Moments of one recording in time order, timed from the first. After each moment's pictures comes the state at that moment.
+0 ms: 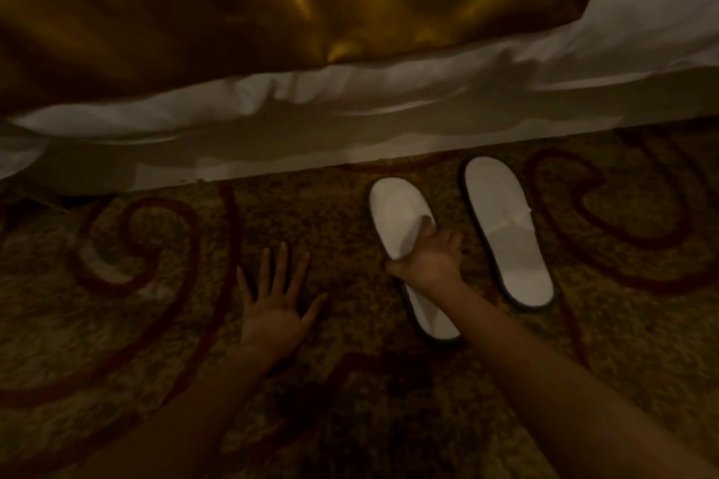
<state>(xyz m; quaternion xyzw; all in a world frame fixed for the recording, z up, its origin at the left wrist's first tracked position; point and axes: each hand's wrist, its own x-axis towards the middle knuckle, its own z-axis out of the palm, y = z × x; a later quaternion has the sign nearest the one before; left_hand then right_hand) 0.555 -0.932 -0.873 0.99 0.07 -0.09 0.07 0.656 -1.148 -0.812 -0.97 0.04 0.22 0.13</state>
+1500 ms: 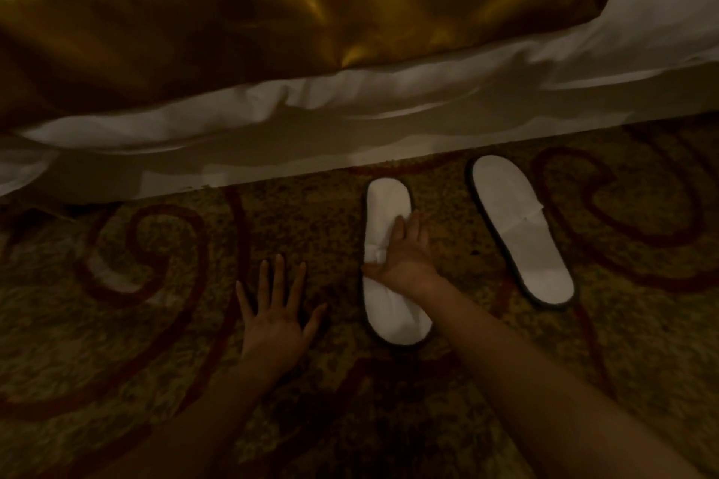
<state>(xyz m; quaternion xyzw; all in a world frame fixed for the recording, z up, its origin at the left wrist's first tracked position) 0.544 -0.923 -0.872 0.99 0.08 -0.10 0.06 0.661 -1.109 -0.819 -0.95 -0.04 0.26 0.15</state>
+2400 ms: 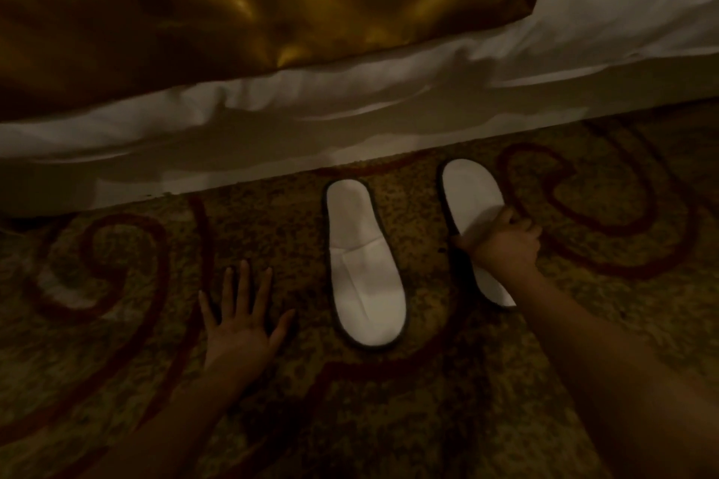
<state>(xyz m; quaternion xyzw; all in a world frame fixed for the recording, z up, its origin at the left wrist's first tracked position) 0.545 -0.925 -0.870 0.99 0.09 -0.13 0.04 0.691 -1.259 -0.811 -0.95 0.25 0.16 0.02</state>
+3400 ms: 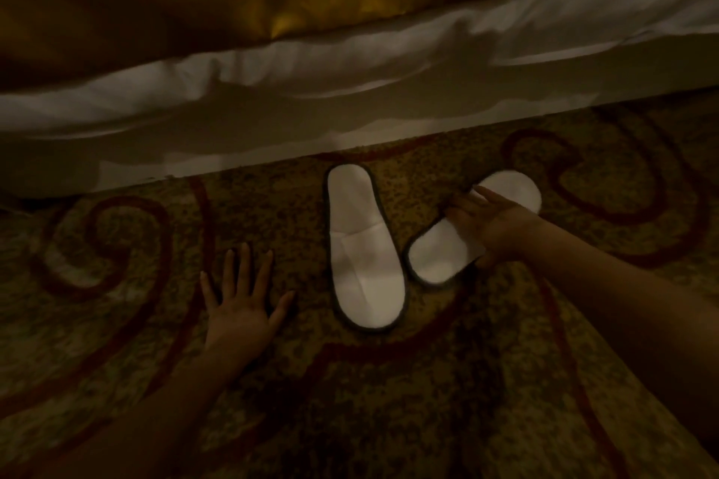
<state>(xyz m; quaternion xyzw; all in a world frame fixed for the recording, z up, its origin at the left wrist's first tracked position) 0.545 -0.922 -0.876 0.99 0.09 -0.11 0.03 0.704 -1.276 -0.781 -0.88 -0.31 0.28 -0.22</state>
